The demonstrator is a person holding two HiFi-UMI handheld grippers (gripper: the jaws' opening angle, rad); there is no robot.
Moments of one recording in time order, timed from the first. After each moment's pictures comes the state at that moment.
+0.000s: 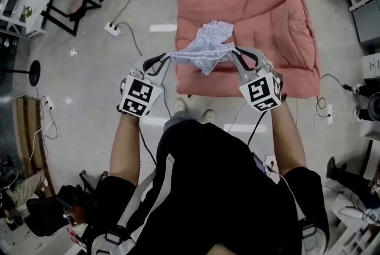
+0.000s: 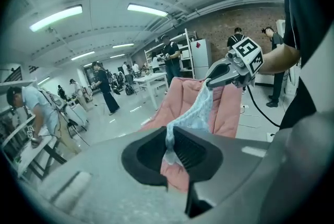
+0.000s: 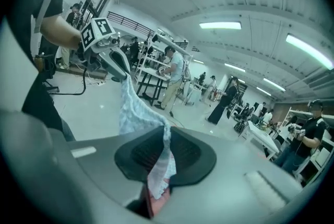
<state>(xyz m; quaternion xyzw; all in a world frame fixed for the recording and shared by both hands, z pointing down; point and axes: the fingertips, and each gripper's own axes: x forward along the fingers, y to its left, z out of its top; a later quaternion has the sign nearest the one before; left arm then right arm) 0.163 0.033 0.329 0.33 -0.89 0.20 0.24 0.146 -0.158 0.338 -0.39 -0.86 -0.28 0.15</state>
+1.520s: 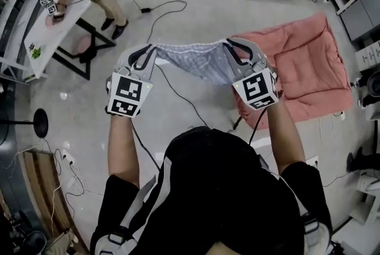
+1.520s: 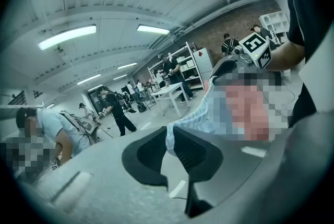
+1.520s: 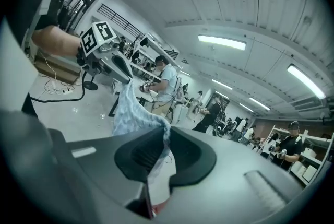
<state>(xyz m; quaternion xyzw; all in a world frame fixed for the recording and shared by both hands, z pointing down) -0.054 0.495 0.214 0.34 -0.90 0.26 0.12 -0.033 0.309 0.218 -0.30 -0.90 -0.30 0.07</state>
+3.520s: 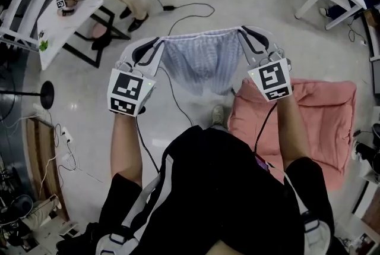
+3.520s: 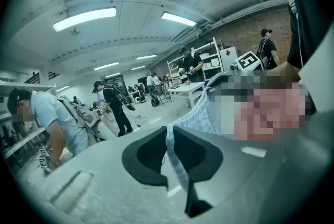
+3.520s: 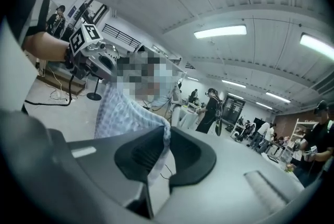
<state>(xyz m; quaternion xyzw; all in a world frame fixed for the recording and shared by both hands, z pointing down) -0.306 0.445 0.206 0.25 -0.94 0.19 0.16 -0.357 0.257 0.220 -0.40 -0.88 -0.25 0.04</state>
